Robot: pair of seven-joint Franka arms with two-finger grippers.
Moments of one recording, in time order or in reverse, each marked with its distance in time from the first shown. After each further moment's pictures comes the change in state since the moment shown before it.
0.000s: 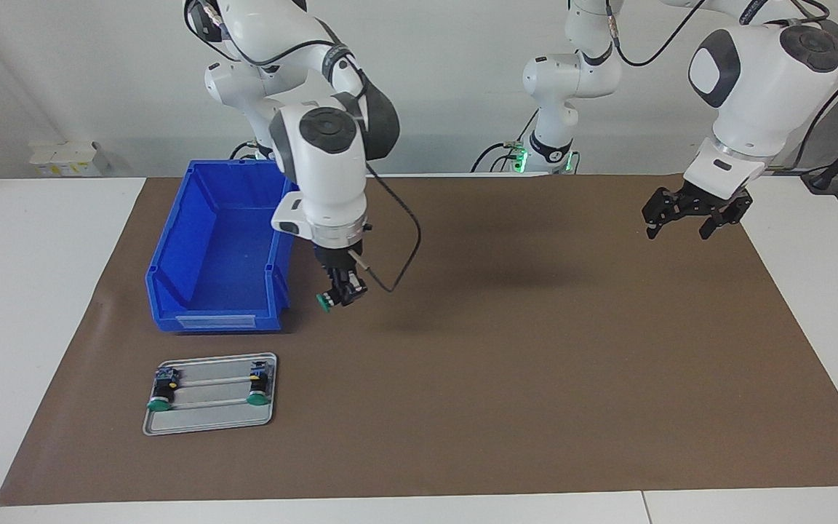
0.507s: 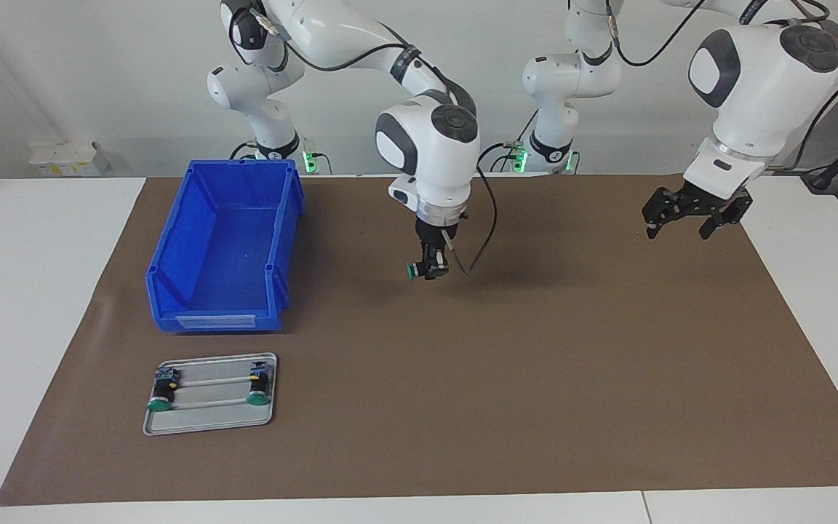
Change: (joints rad) left arm 0.000 0.000 0.000 0.000 0.000 0.000 0.000; right arm 0.233 0.117 0.002 0.005 -0.001 0.075 0.608
